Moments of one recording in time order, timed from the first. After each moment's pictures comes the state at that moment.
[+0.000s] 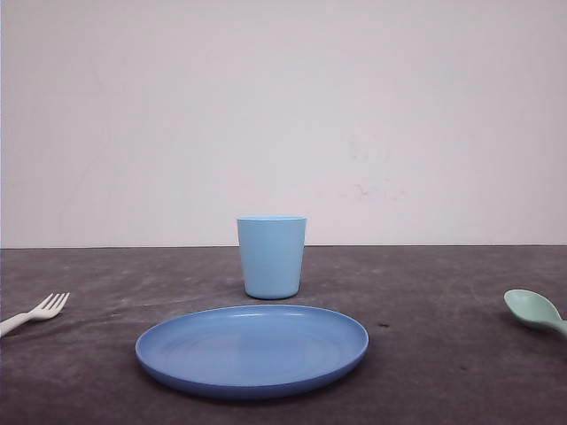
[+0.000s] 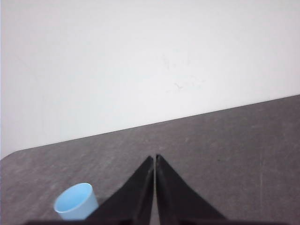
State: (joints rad) left arm -0.02 0.06 0.34 -0.19 0.08 -0.39; right arm 0.05 0.09 0.46 -0.31 -0.19 0.36
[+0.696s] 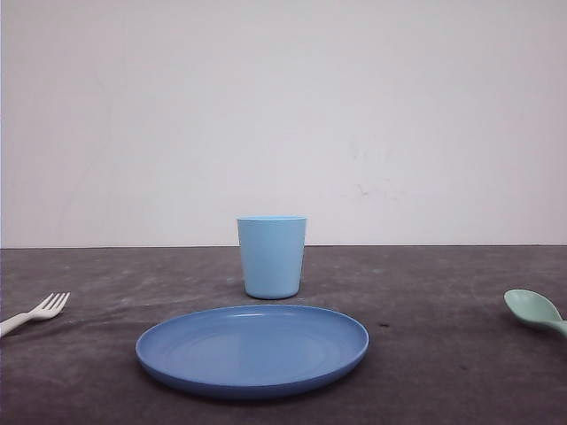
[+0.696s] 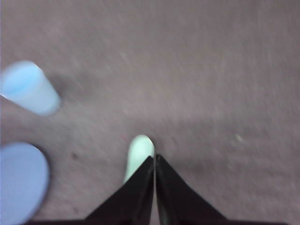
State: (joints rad) left arm -0.02 0.57 0.93 -0.82 0.10 -0.08; right arm 0.05 0.66 0.88 -0.90 -0.13 0.14
